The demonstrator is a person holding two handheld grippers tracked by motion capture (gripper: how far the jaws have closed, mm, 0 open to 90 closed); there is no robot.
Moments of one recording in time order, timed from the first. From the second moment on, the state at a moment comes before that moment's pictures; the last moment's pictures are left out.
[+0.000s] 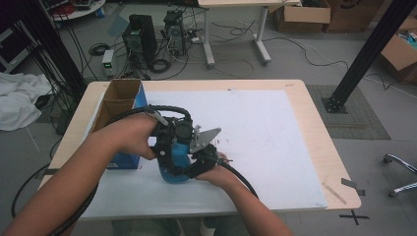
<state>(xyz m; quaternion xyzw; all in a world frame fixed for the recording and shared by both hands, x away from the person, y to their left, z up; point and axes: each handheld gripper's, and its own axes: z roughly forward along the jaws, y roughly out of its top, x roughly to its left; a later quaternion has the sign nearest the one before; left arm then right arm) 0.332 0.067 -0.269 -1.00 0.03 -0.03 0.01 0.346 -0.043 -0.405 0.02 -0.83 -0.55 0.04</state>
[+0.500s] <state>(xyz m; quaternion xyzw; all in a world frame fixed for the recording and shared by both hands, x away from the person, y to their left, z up) 0.331 0.063 -0.264 -1.00 0.02 -0.04 0.03 0.345 -0.044 -0.403 0.02 -0.83 -0.56 0.04</state>
